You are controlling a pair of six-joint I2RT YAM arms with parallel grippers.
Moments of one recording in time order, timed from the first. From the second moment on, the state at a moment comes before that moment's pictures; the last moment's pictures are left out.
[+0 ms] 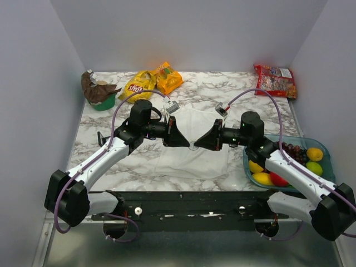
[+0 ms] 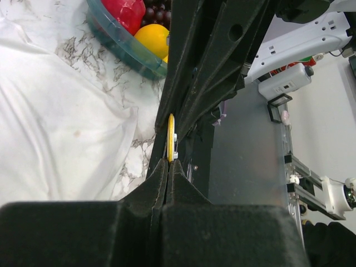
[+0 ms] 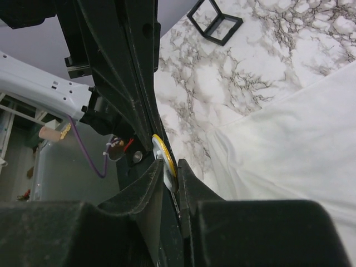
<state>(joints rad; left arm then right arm) -0.53 1.25 0.90 -0.03 1.03 -0.39 0.56 1.08 0.72 0.14 -0.76 0.44</state>
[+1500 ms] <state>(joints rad) -0.53 1.24 0.89 0.07 1.09 -0.45 0.56 1.04 0.68 0.25 -0.80 0.51</state>
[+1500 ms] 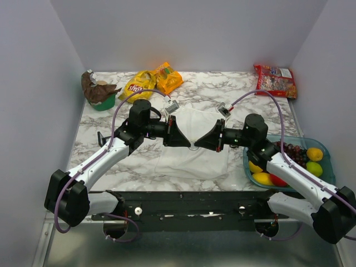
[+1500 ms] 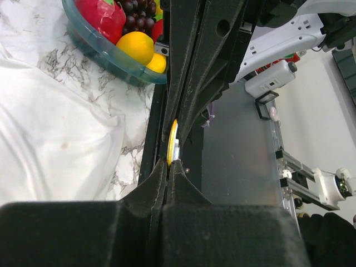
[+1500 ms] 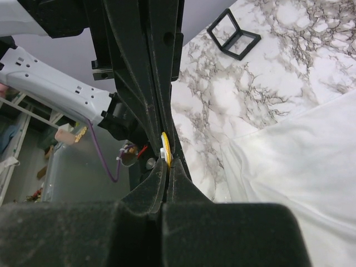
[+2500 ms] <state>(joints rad) -0.53 1.27 0.89 0.03 1.08 -0.45 0.61 1.06 0.68 0.23 -0.74 0.46</state>
